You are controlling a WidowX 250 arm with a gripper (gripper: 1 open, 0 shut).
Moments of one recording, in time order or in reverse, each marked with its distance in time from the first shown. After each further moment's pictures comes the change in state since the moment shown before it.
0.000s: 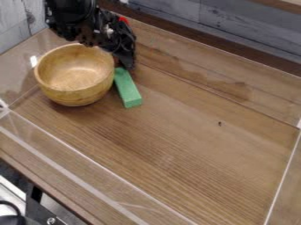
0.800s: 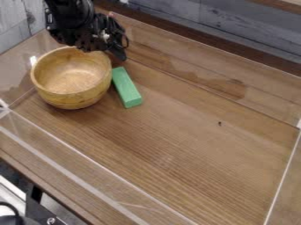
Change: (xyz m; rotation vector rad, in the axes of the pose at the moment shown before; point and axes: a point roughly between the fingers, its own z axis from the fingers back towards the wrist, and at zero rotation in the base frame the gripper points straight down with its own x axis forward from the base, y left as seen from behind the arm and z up) arm 0.013 0.004 -0.004 -0.066 0.017 0.067
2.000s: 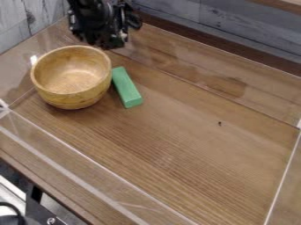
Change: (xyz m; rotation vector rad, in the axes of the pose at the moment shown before) arm 0.031 0.000 0.009 -0.022 0.102 0.048
